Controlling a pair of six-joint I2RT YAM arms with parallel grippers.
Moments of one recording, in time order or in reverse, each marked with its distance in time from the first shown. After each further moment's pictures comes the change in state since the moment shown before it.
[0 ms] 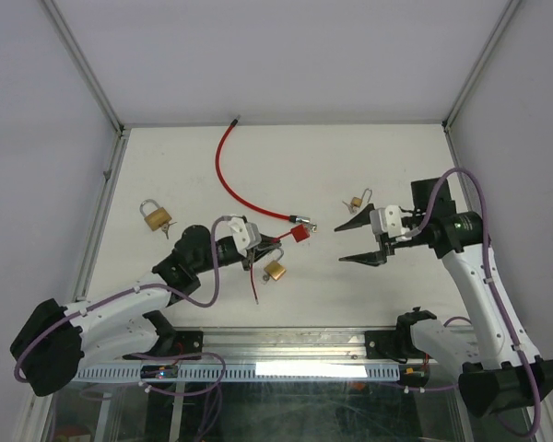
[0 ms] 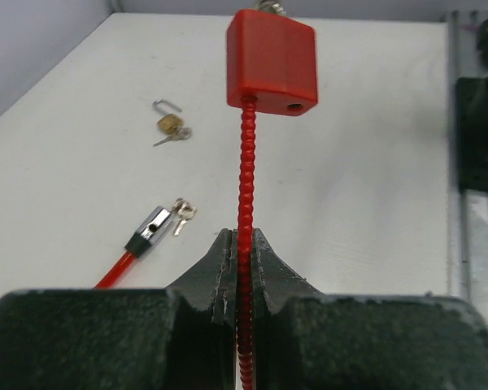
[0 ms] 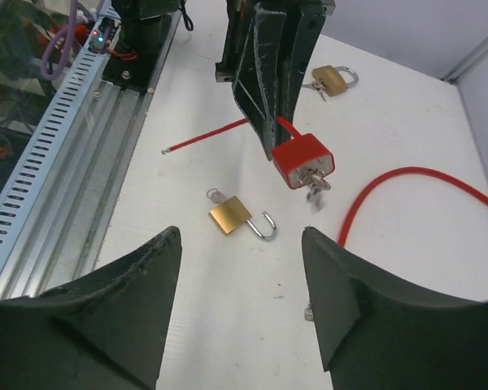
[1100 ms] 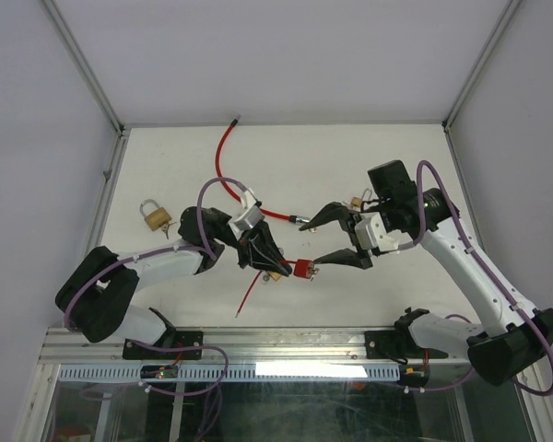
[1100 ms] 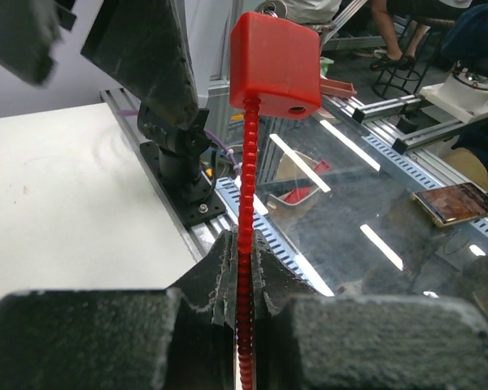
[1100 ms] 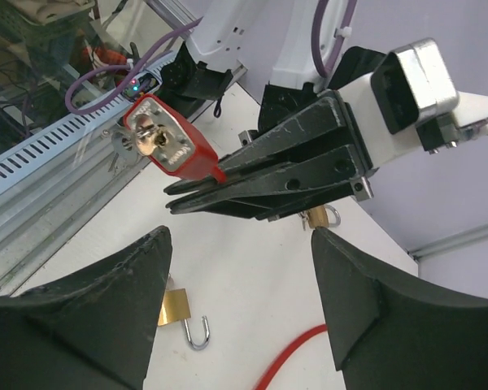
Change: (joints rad) left arm 0.167 0.407 0.199 0.823 1.055 -0.874; right arm 0.278 0.179 0.182 0.046 -0.097 -0.318
